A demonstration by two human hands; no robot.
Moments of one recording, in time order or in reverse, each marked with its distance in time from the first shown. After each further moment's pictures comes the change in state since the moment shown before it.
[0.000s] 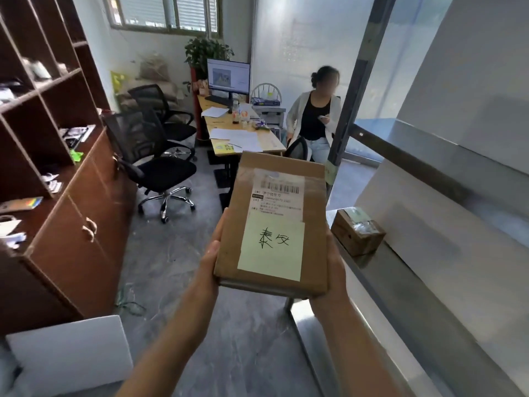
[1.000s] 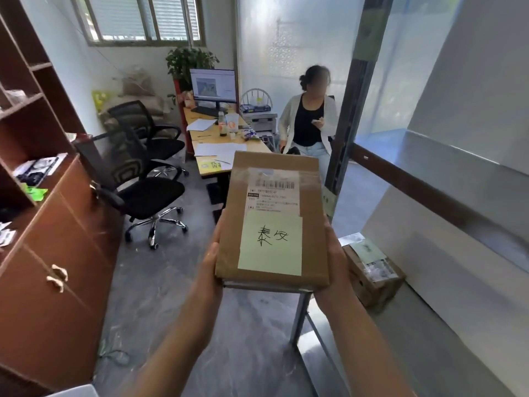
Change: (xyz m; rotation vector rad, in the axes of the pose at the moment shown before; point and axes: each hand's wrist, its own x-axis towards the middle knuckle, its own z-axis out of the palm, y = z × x) left_hand 0.196 -0.036 0.035 0.076 -0.088 0.039; right_hand 0.198 -0.036 -0.016 0.164 0.008 0.015
